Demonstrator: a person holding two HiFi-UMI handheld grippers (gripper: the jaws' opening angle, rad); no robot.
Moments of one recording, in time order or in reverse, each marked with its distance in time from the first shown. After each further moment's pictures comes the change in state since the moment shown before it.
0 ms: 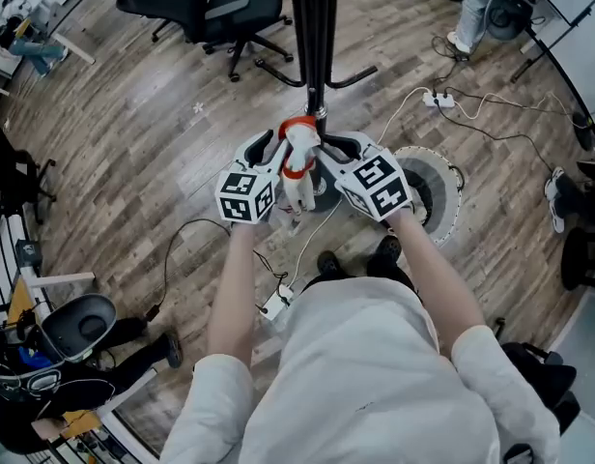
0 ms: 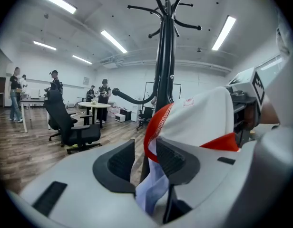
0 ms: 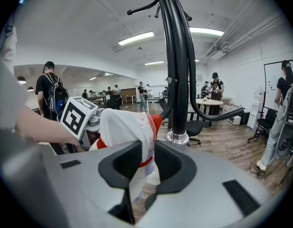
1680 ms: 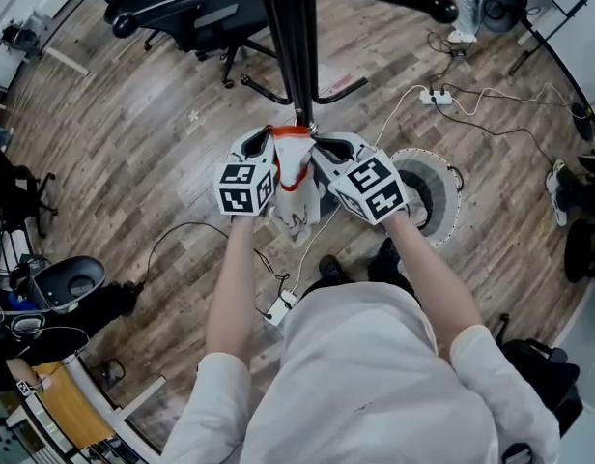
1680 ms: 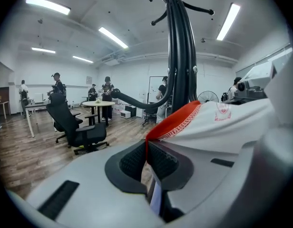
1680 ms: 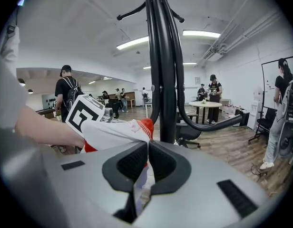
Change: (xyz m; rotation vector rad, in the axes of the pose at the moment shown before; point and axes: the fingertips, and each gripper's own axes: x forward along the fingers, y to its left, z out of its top) left arm 0.043 0.021 0.024 0.036 0.072 0.083; right arm 0.007 -0.026 0.018 0.018 -0.052 -0.005
